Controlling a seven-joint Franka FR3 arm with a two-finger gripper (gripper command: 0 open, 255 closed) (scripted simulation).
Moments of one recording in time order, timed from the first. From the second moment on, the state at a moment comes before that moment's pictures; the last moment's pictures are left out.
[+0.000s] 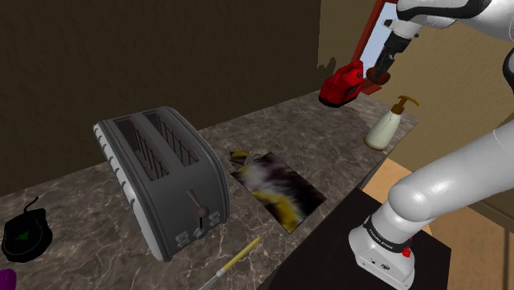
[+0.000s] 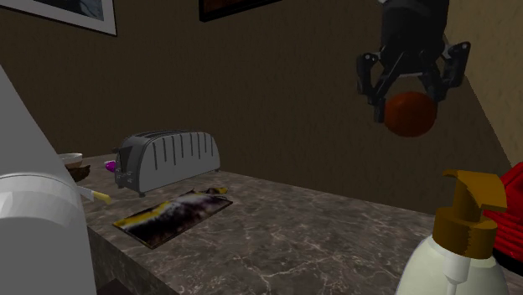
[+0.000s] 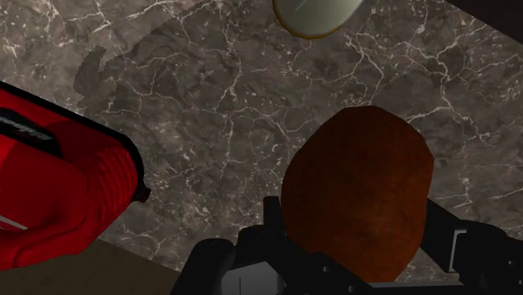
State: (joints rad) arm -0.33 -0.27 -0.49 -1.90 -0.05 1.78 -1.19
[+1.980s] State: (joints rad) arm -0.34 -0.23 -0.53 -2.27 -0.04 2.18 -1.22
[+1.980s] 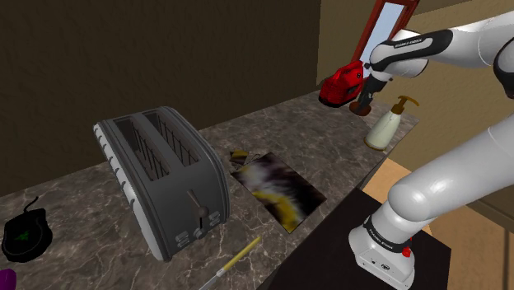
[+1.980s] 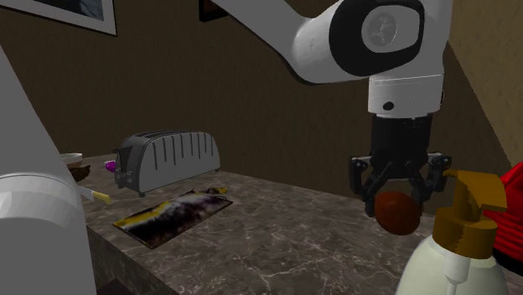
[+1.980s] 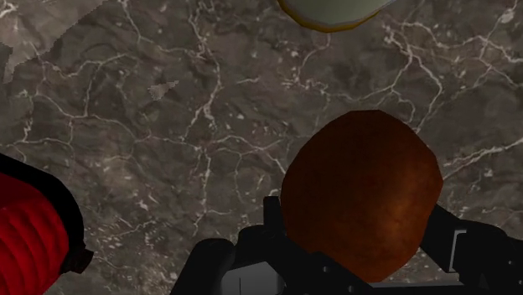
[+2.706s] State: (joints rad) arm -0.33 -0.15 -0.55 -2.35 0.00 2.34 -1.26
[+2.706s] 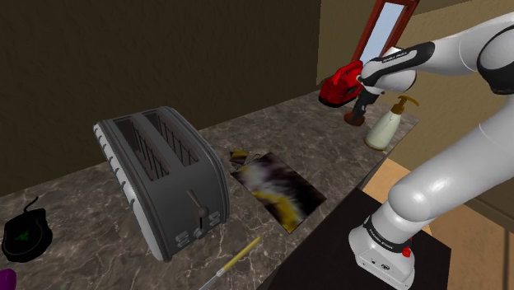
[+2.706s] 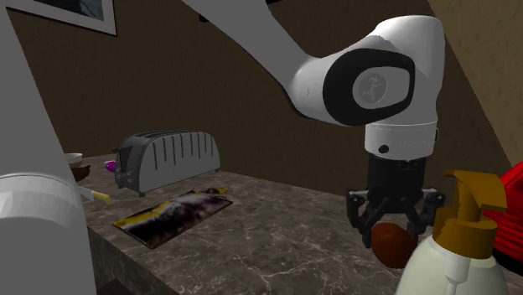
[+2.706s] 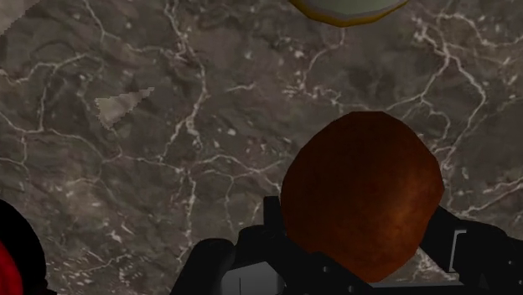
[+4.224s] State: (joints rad) arm -0.32 -0.07 -0.57 -2.40 0.07 2.45 -1.32
